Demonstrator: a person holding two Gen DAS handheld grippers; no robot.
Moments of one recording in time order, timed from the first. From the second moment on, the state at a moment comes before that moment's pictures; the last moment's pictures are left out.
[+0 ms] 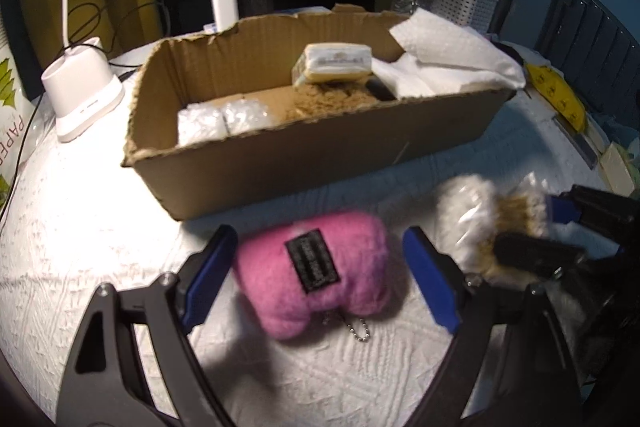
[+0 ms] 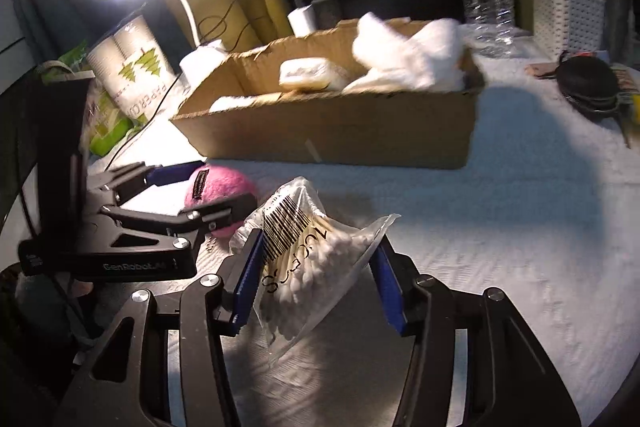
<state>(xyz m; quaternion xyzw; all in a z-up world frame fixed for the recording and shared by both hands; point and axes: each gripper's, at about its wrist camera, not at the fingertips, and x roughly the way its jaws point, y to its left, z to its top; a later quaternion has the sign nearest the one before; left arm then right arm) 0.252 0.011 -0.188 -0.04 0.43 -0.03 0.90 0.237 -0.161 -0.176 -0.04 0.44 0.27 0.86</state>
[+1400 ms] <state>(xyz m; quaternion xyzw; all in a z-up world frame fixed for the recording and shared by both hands) 0.277 0.050 -0.082 -0.05 0.30 -0.03 0.95 0.307 -0.161 -0.086 -0.09 0.34 0.25 0.90</state>
